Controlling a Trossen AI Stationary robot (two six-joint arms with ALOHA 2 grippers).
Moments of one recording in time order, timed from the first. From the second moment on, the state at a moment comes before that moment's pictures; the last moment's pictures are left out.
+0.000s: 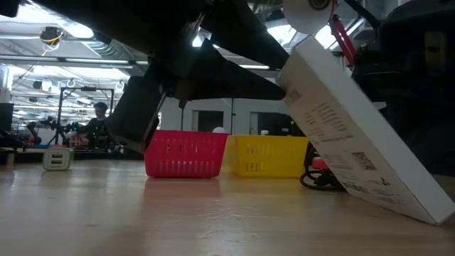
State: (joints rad) left arm -0.59 2.04 1.10 0.49 -0.81 1.05; right arm 0.64 1.76 0.76 0.05 0.37 1.35
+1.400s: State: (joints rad) left arm -0.59 2.04 1.10 0.47 -0.68 0.97; right arm 0.65 1.75 0.76 0.05 0.36 1.33
